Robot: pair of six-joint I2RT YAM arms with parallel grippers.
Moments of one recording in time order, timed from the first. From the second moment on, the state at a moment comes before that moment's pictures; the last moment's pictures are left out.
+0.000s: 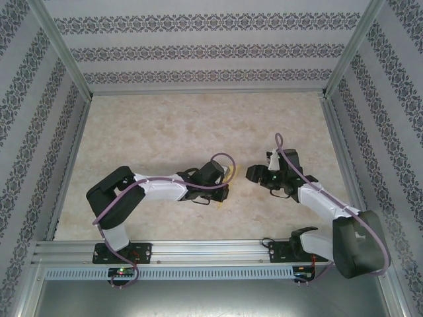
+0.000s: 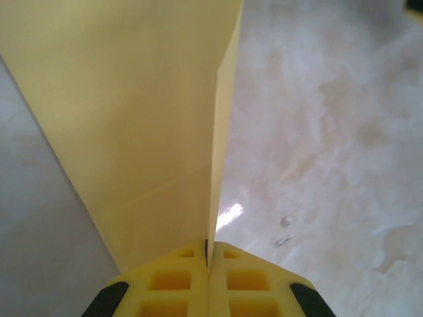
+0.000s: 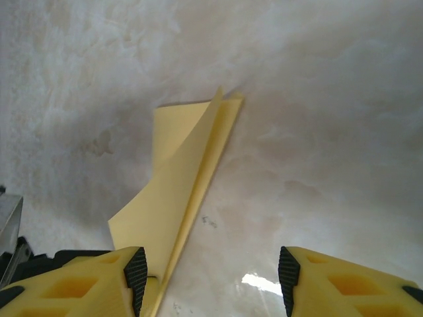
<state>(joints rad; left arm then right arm) -0.89 1.77 0.91 -0.03 0.20 -0.63 0.23 1.18 0.47 -0.13 -0.51 0.60</state>
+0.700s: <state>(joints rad) -0.80 1.82 0.84 0.30 0.39 -0.87 0.36 1.42 0.47 0.12 -0.45 0.76</state>
